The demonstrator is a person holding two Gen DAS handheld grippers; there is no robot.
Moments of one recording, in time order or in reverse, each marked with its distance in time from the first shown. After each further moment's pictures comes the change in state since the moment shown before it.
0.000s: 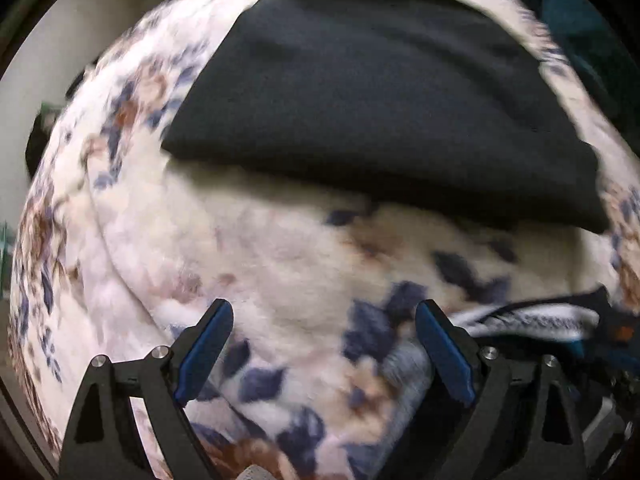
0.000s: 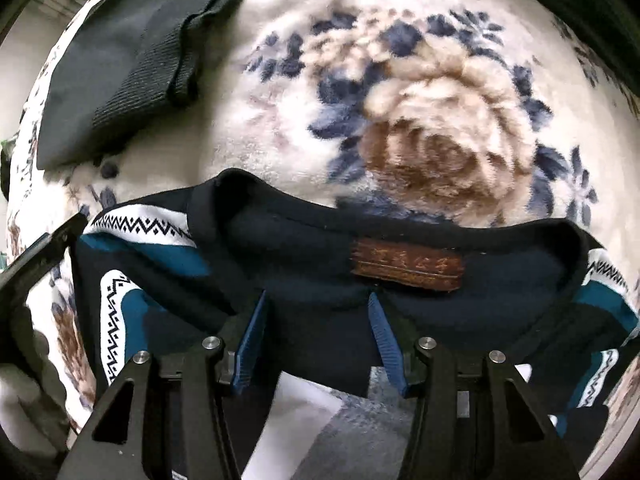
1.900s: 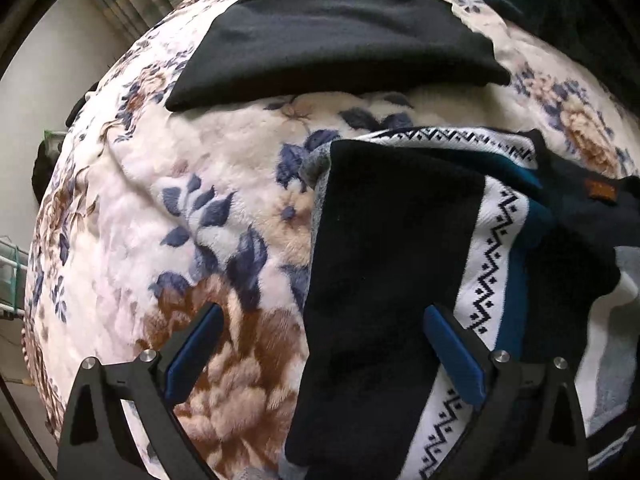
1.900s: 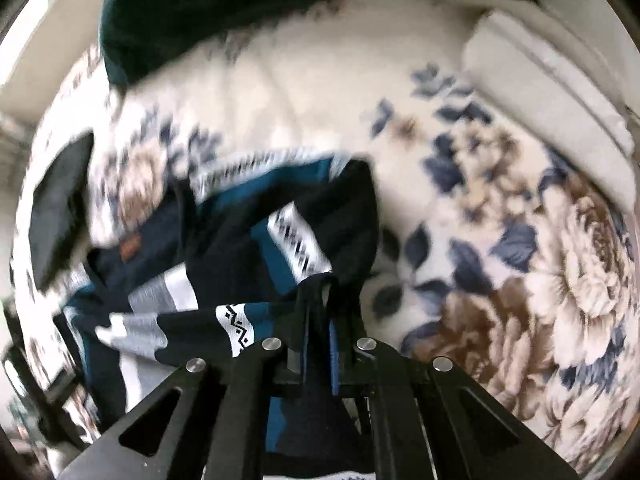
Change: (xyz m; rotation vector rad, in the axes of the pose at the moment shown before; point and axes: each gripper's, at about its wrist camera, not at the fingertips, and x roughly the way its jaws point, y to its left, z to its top) left arm -0.040 -0.042 -0.118 0.170 -0.064 0.050; right arm -0.102 -0.206 -0.175 0.519 -0.298 -0.014
